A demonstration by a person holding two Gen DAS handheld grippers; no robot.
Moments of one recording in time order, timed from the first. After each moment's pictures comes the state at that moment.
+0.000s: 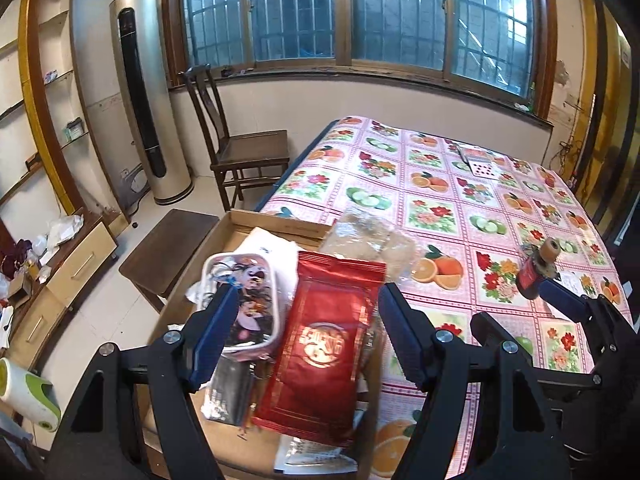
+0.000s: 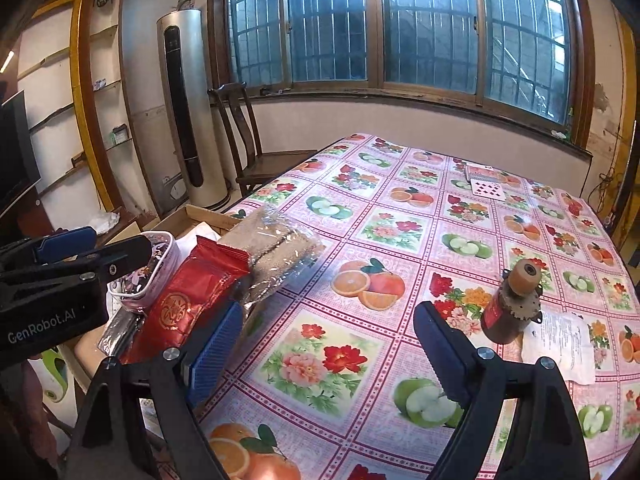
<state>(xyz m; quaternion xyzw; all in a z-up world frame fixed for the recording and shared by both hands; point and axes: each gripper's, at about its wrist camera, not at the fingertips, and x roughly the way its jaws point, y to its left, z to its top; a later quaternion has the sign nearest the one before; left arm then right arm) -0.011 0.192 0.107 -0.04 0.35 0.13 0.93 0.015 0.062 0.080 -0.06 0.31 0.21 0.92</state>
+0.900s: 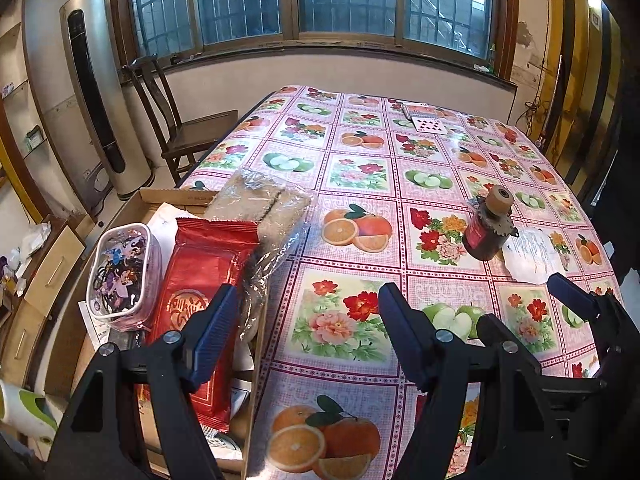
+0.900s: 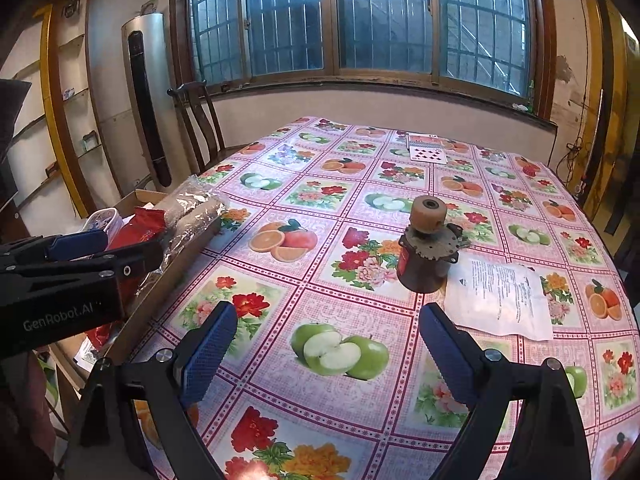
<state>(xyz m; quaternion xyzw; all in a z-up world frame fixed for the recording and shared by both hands) 0.009 0.103 0.079 -0.02 0.39 0.07 0.92 0.010 -0.030 0.054 -0.04 0.34 0.16 0.93</state>
